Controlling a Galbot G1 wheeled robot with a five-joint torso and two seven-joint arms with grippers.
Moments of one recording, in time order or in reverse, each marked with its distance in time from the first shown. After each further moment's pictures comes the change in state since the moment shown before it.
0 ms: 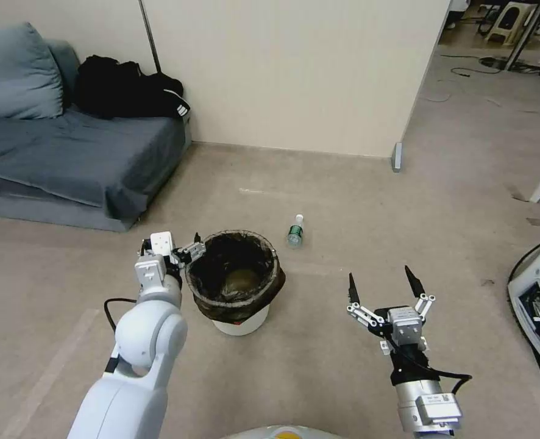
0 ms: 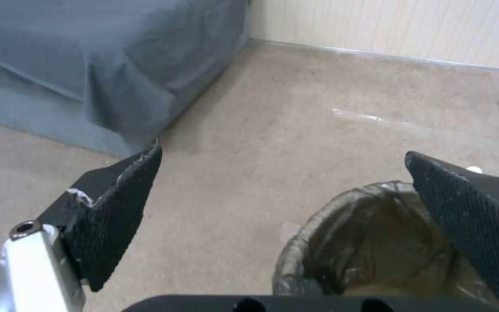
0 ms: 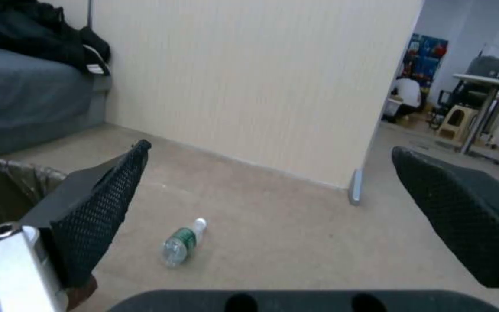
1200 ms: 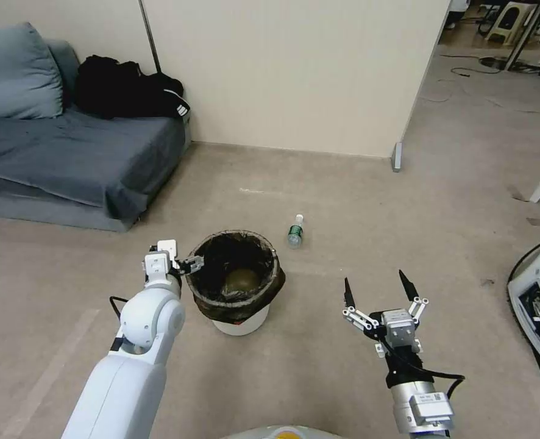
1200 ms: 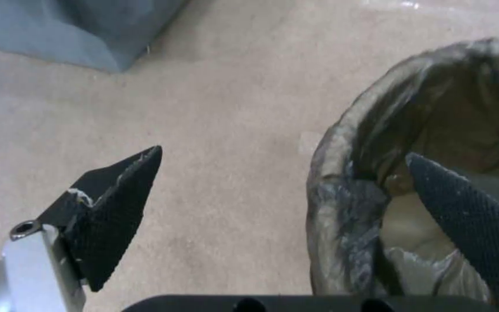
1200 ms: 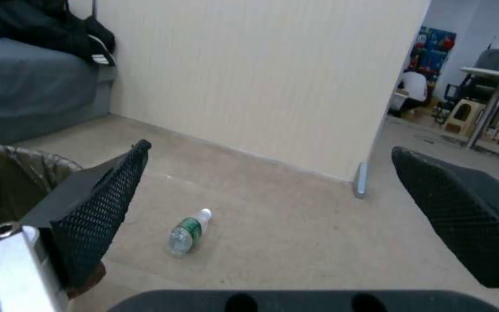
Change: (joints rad) left arm -0.065 0.018 -0.002 0.169 -0.067 0.160 0.002; right arm -0.002 0.000 -0.013 -0.012 -0.014 -0.014 0.000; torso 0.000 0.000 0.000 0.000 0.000
